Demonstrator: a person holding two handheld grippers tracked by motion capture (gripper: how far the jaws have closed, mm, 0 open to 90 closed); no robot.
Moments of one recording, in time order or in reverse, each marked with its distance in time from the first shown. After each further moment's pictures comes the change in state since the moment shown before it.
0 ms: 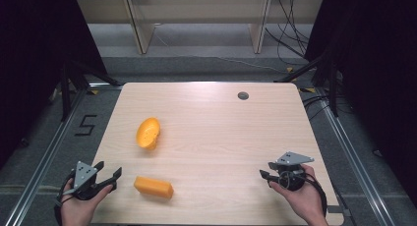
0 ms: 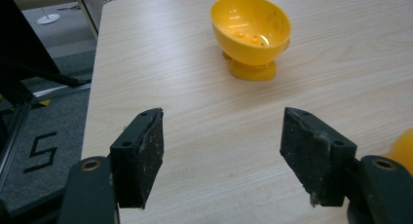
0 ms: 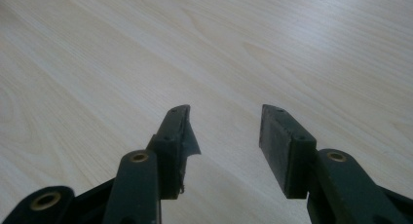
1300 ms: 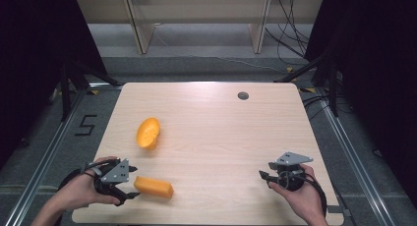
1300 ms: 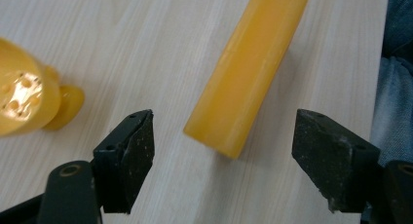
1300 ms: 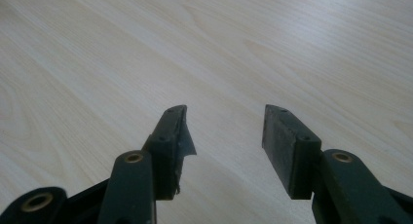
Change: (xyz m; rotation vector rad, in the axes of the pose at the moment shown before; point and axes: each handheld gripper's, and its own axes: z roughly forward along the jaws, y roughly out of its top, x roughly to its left) left arm -0.040 0.062 0.018 0.367 -0.687 0.769; right arm 0.002 0.000 0.001 0.007 -0.003 -0.001
